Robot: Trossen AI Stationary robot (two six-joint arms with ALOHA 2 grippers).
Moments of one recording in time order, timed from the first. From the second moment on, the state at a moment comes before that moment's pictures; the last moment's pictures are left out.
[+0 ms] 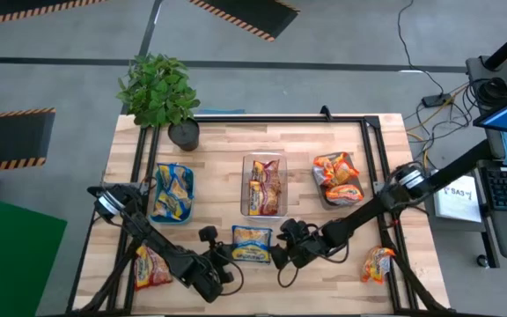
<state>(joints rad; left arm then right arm) -0.74 1.99 1.08 -0.34 -0.92 -0.85 0.51 1.87 0.94 0.11 0.47 1.22</state>
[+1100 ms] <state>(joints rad) -0.74 1.99 1.02 -0.23 -0.94 -0.88 0.48 2.11 1.08 0.45 0.50 0.96</state>
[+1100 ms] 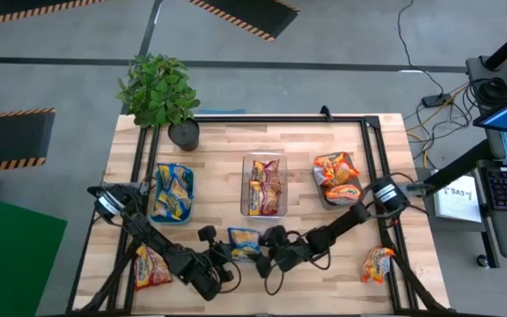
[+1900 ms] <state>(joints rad) -0.74 1.99 1.01 -0.18 -0.94 -0.85 0.46 2.12 1.14 0.42 0.49 0.83</state>
